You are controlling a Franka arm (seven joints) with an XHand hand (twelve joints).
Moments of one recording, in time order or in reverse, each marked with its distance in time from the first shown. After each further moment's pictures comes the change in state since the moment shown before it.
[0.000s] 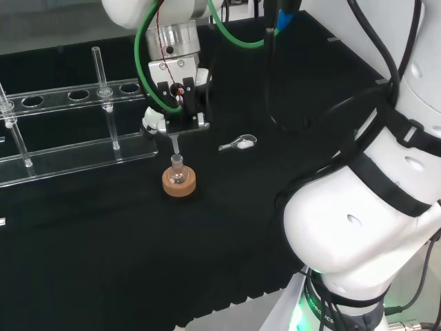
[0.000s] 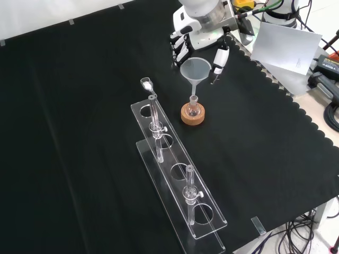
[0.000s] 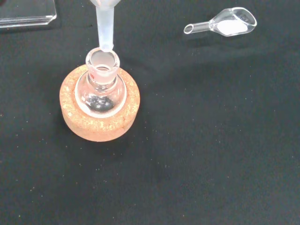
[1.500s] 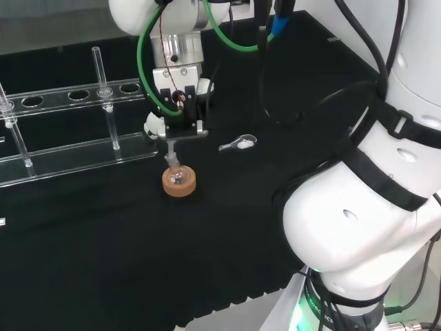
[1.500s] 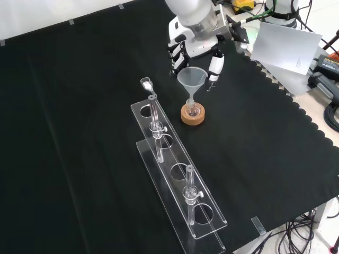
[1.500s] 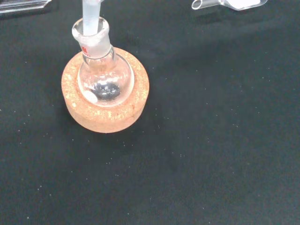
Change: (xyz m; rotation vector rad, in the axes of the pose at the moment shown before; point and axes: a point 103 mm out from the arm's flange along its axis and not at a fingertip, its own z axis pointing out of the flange) arm 0.006 0.018 0.018 0.054 0.048 0.022
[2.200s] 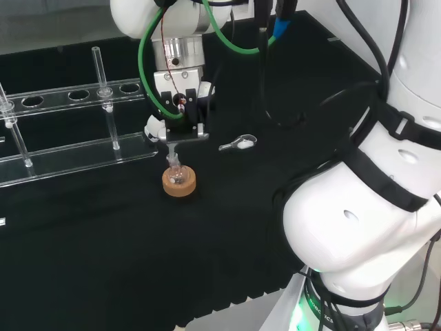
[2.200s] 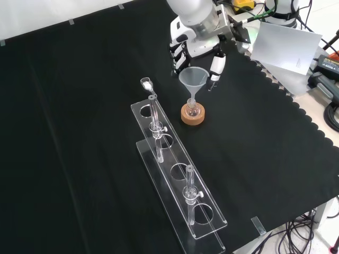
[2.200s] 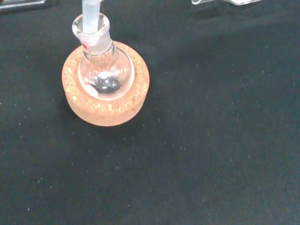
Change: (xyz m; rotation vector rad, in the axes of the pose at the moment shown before) arm 0.000 -0.004 0.005 0.007 -0.001 0.002
